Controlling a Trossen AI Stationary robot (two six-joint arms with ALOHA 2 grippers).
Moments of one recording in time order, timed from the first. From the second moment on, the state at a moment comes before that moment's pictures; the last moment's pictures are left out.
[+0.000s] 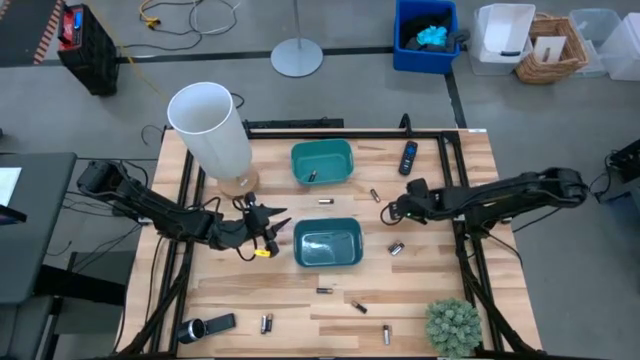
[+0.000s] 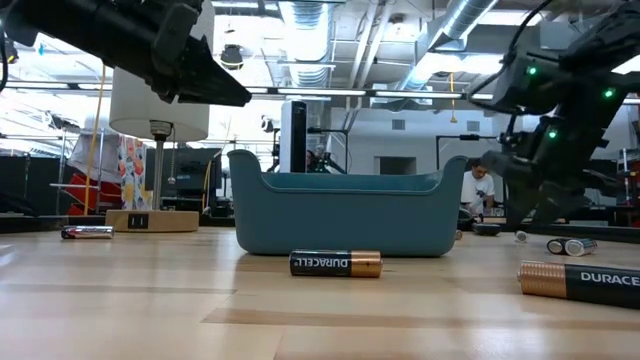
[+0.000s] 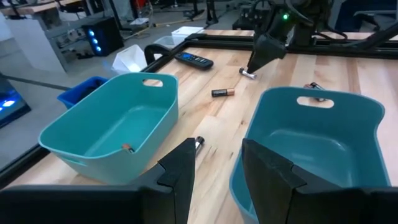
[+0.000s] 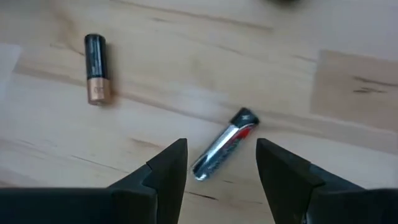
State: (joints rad) left arm -0.34 1.23 0.51 0.38 -0.83 -0.15; right arm -0.08 1.17 0.40 -0.47 0.47 1.19
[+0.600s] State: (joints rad) left arm -0.34 1.23 0.51 0.38 -0.83 -0.15; right arm -0.09 1.30 0.41 -0.43 0.50 1.24
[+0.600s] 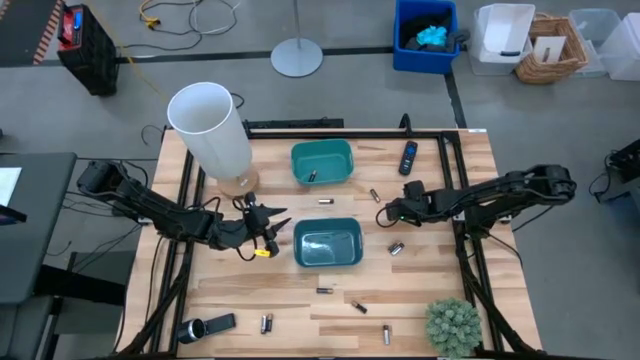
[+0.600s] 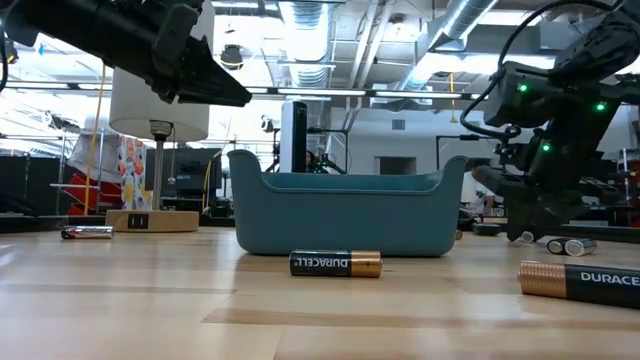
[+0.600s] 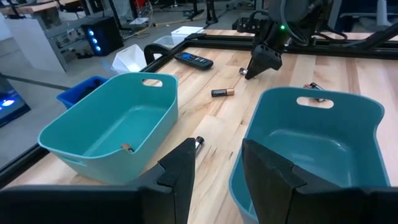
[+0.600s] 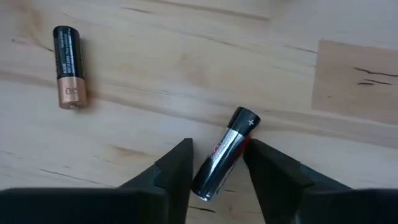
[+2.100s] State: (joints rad) left arm -0.34 1.23 0.51 0.38 -0.83 -0.17; right arm 0.00 1.31 0.57 -0.45 0.51 1.02
